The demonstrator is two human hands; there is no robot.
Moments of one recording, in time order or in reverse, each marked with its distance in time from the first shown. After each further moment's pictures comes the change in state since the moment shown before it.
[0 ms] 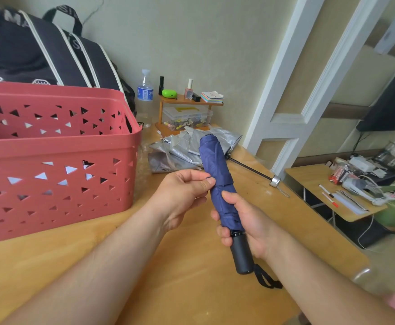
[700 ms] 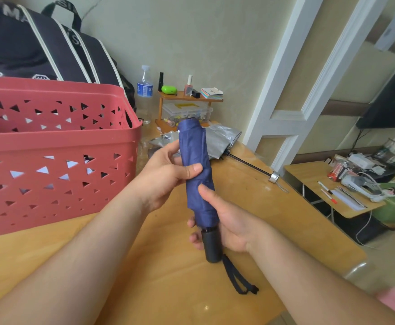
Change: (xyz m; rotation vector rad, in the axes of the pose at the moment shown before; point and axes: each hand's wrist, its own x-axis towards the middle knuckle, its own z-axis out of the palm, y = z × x) left_hand 0.000 0.027 -0.030 -0.001 -0.202 0.269; right_hand 0.002 0.005 0.033 -0.183 -0.104 0.097
